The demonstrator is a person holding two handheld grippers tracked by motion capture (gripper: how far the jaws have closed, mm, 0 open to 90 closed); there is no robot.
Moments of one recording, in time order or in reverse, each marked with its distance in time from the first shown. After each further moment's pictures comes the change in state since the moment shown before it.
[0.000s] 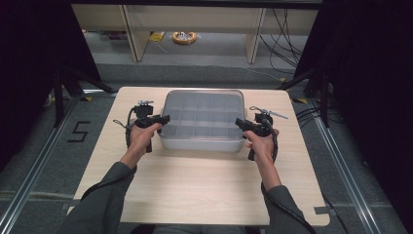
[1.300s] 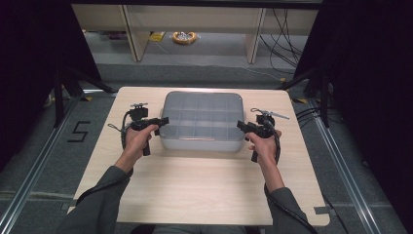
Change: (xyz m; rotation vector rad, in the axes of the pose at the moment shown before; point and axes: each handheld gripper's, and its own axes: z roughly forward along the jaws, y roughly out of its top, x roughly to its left) left arm 0.010 -0.008 -0.014 -0.005 -0.075 -0.094; right arm -0.003 -0.003 -0.006 0.038 -0.020 0.032
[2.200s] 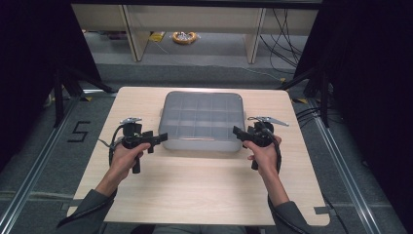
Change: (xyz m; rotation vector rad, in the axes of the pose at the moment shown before) left arm -0.003 -0.038 -0.046 0.006 -0.155 0.091; right arm 0.015 -0.017 -0.024 -0.031 0.026 -0.135
